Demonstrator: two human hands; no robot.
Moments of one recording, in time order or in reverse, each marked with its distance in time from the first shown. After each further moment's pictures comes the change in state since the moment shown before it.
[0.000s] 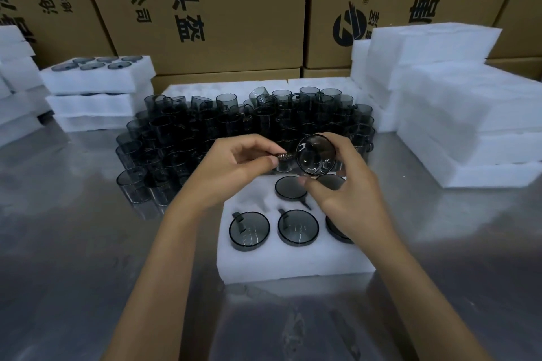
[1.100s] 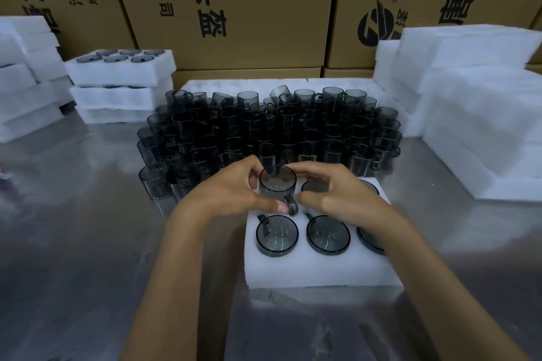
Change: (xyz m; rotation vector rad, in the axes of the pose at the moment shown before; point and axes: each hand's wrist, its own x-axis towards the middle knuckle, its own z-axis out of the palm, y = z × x) left_hand 0.000 -0.044 -0.037 0.386 -0.202 -0.368; right_hand 0.033 -0.003 0.031 0.067 -0.580 0.064
